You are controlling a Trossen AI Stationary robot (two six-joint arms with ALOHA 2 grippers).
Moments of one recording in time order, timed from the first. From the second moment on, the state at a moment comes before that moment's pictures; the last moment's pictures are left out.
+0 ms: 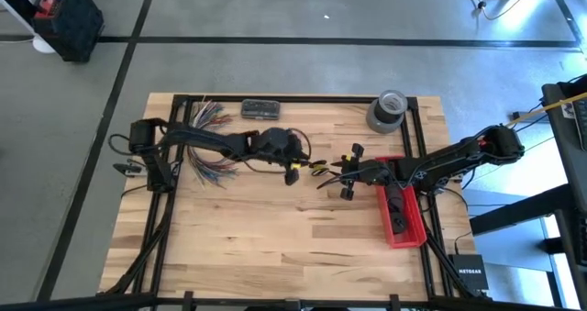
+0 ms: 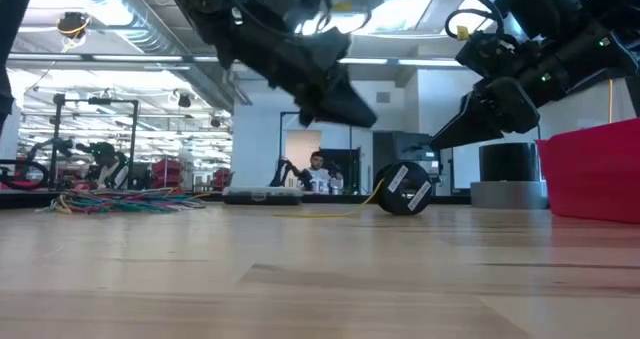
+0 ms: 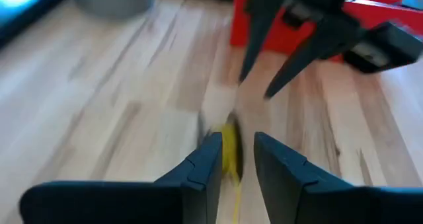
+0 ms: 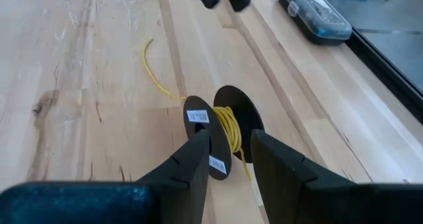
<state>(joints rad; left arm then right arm) 0.16 1.76 1.05 0.21 0.05 -0.11 0.09 1.25 0.36 0.32 0.39 0.02</state>
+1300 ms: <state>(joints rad) 0.16 1.96 1.10 0.32 0.00 -0.01 0.09 1.25 0.36 0.31 0.39 0.02</state>
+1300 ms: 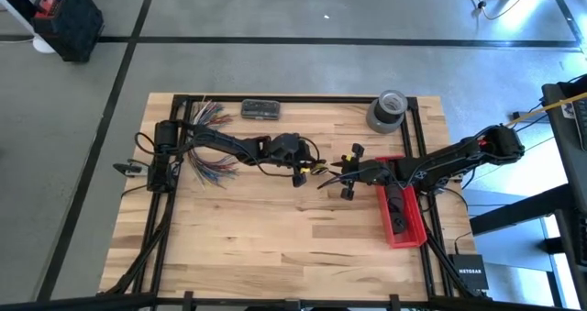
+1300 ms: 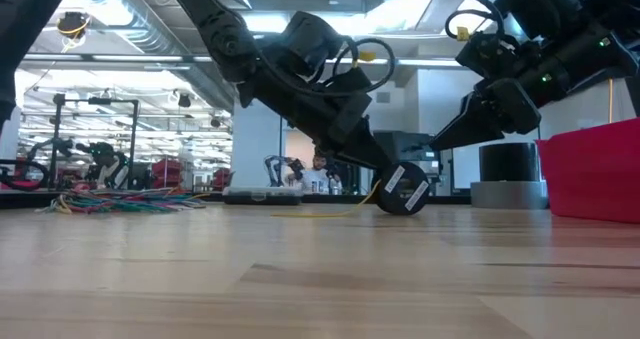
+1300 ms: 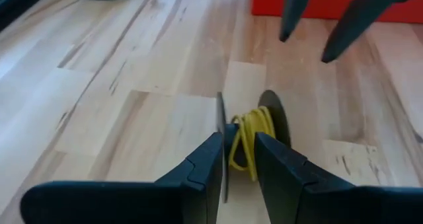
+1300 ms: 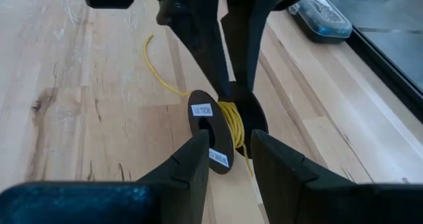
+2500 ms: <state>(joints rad) -0.12 1.57 1.10 0.17 -0.82 0.27 0.09 1.40 0.58 0.50 0.41 -0.10</state>
